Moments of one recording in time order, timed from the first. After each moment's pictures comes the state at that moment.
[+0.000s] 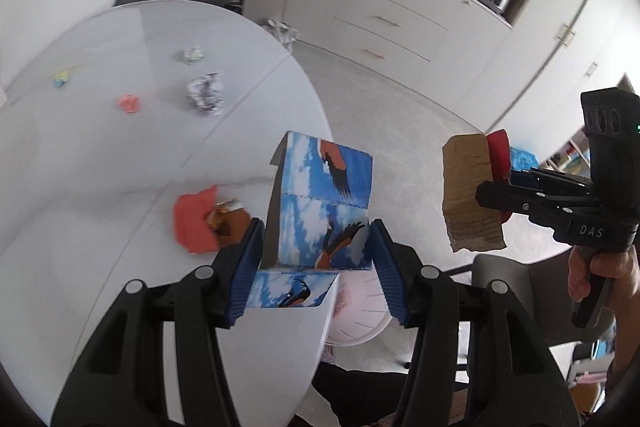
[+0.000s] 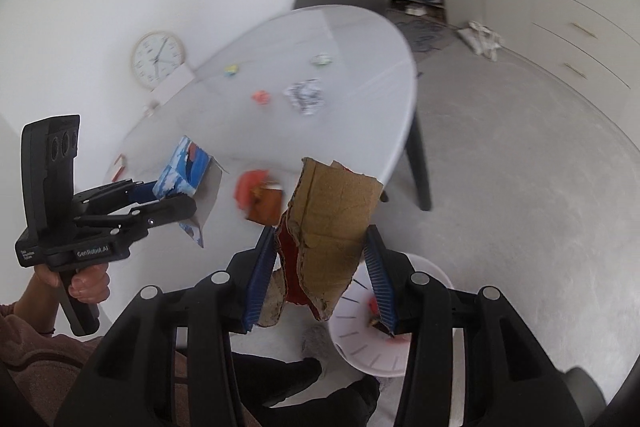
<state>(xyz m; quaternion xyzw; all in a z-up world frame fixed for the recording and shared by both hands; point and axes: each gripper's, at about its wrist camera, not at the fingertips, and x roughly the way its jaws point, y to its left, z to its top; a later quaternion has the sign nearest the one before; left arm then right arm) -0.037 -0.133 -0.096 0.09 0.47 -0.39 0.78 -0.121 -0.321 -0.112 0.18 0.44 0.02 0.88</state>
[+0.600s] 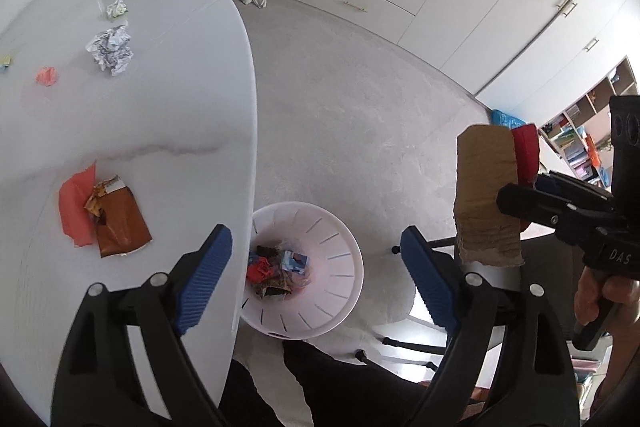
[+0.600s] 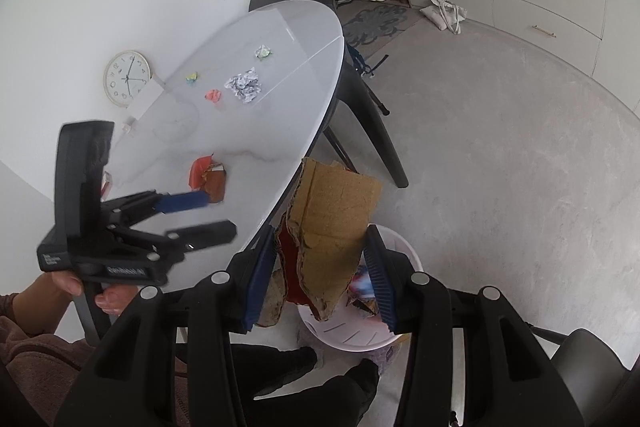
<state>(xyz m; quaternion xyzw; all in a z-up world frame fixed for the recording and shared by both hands) -0.056 -0.231 -0.151 0.10 0.54 -0.39 0.74 -0.167 -0.382 -0.145 0.22 0.45 -0.01 0.86</state>
